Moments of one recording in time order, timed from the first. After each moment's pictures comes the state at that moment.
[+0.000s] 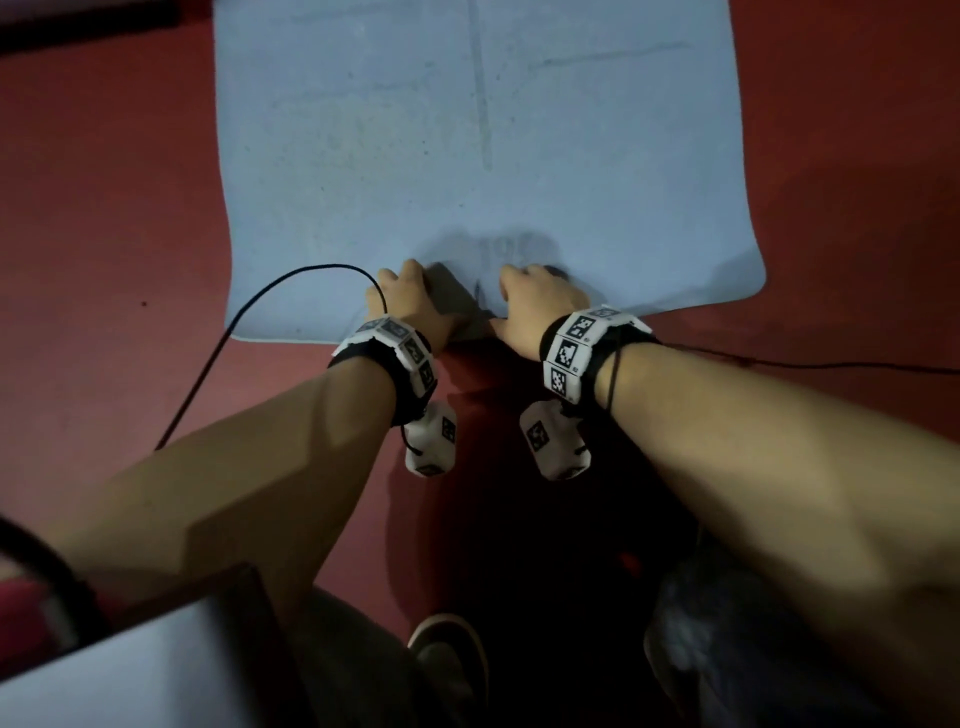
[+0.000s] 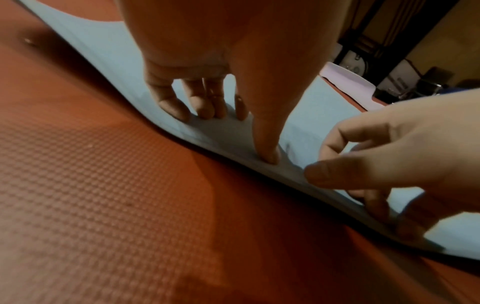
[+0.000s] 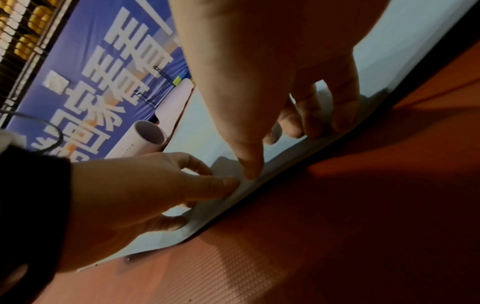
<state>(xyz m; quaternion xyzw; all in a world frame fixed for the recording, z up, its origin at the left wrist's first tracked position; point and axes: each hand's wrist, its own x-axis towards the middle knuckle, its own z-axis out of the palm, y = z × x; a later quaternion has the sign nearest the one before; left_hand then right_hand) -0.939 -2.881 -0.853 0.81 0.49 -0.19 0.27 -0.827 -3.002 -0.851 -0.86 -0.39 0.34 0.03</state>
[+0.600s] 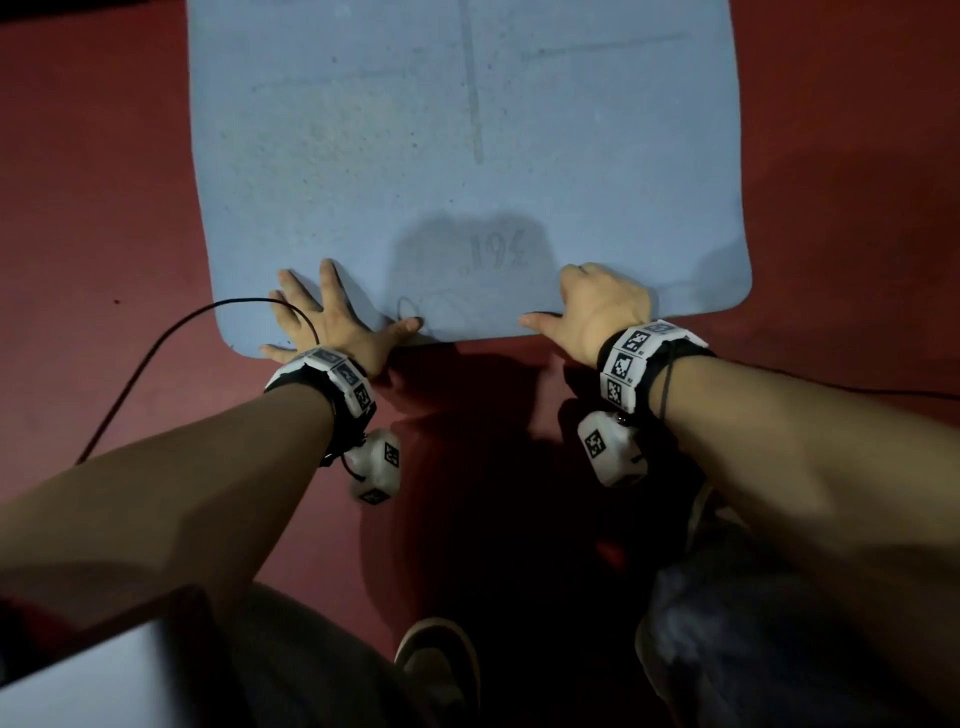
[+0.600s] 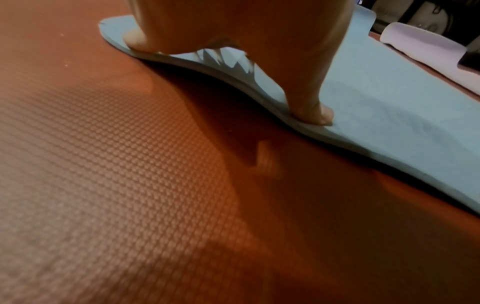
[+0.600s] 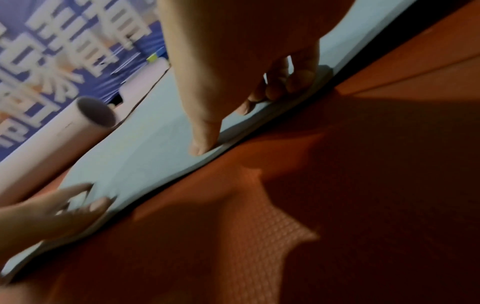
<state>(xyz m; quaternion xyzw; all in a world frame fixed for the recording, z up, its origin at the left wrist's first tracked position) -0.991 -2.858 -0.869 0.76 0.58 -0.18 0.22 -0.792 -3.049 -0.858 -0.89 -0.35 0.28 -0.04</state>
